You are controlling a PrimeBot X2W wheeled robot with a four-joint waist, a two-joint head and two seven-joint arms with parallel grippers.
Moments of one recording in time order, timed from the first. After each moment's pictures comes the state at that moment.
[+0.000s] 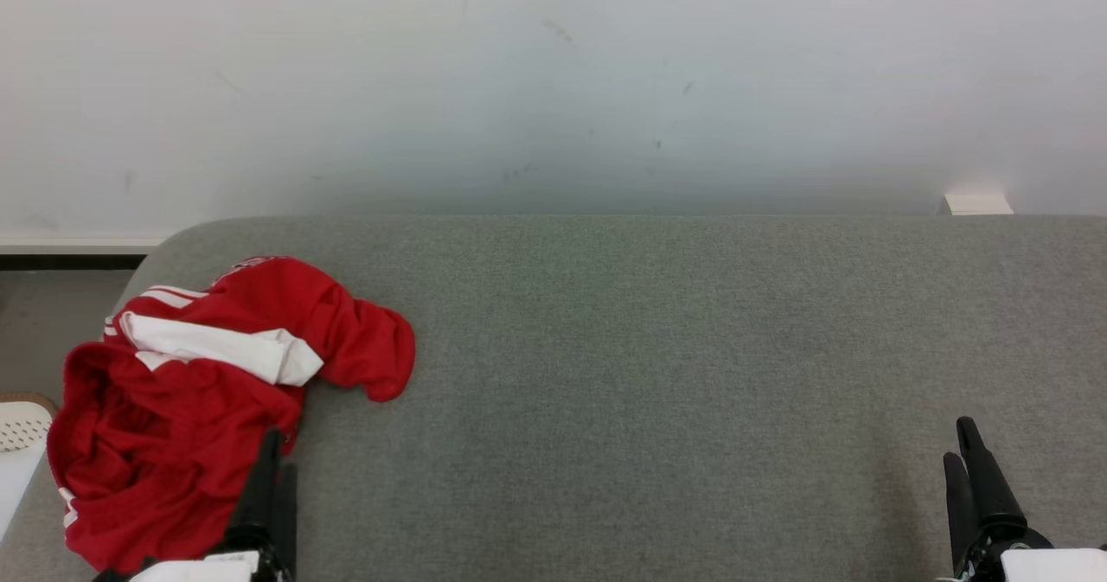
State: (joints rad) left arm -0.06 0.03 0.08 0.23 -1.55 -0.12 0.04; right arm -0.06 -0.03 -0.03 0.21 1.60 0.13 0.05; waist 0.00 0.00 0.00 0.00
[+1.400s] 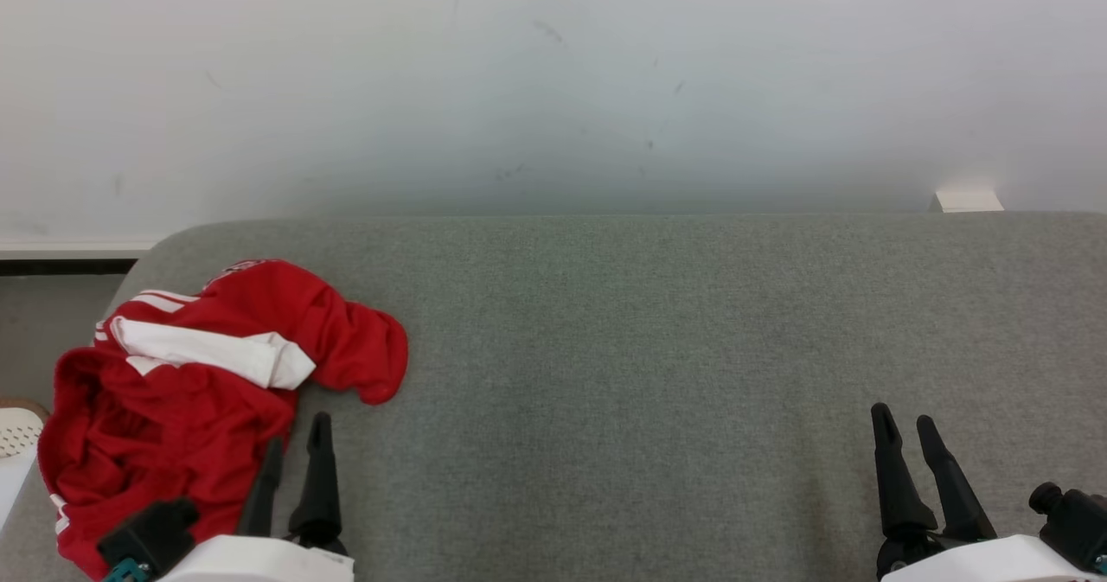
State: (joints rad) left arm -0.05 0.04 0.00 0.13 -0.65 -0.02 -0.11; right arm -0.06 -0.06 0.10 0.16 0.75 0.13 -0.11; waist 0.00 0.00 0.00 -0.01
